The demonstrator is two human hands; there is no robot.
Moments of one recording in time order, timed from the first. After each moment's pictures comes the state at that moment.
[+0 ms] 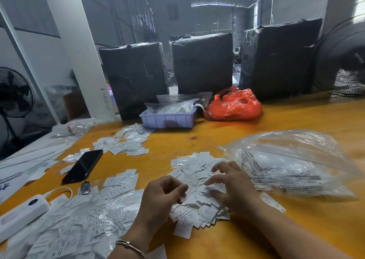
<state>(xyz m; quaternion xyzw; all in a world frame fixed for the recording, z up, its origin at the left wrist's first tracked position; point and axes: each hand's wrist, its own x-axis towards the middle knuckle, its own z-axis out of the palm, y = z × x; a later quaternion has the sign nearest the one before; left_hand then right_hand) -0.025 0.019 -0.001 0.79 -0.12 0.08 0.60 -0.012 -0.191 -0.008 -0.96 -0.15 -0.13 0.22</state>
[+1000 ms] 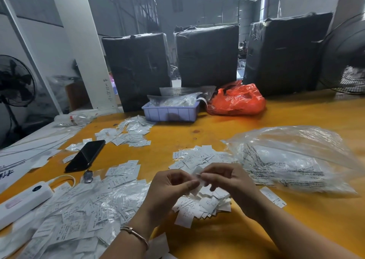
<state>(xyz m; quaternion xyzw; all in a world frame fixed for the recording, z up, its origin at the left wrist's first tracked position) -0.032 0.013 0.006 0.75 -0.17 0.01 0.64 -0.038 -0.176 0.011 -0.73 -0.20 -0.02 0.66</state>
